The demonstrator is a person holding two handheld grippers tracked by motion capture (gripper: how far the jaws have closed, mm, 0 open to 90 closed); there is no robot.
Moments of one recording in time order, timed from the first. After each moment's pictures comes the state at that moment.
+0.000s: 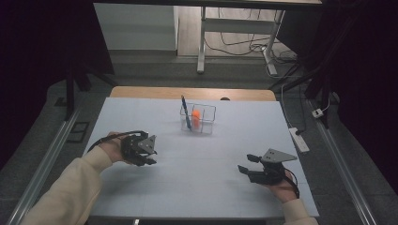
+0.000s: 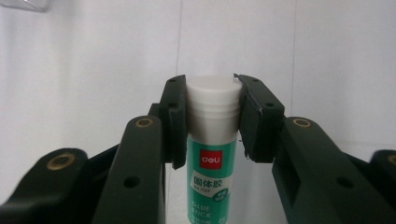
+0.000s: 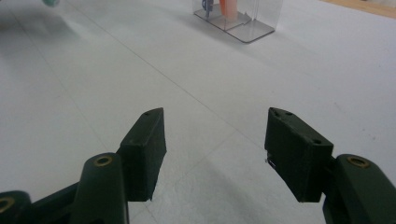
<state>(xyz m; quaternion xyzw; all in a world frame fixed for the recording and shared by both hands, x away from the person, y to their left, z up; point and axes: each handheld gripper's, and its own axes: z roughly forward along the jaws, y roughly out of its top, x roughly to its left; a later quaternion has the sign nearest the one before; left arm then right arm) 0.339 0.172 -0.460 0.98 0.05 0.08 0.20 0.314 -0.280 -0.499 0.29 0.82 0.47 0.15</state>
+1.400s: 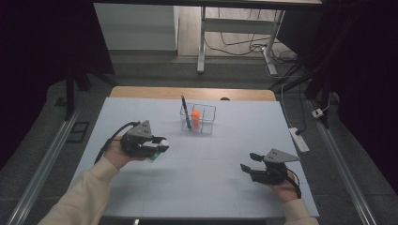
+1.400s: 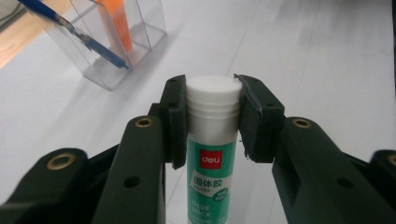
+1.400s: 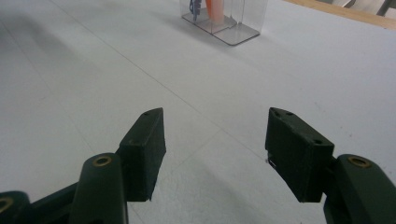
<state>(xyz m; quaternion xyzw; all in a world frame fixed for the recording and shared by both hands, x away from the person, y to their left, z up) 0.330 0.171 -0.437 0.88 0.20 0.11 0.41 0.314 -0.286 -0.499 0.30 0.81 0.47 0.17</state>
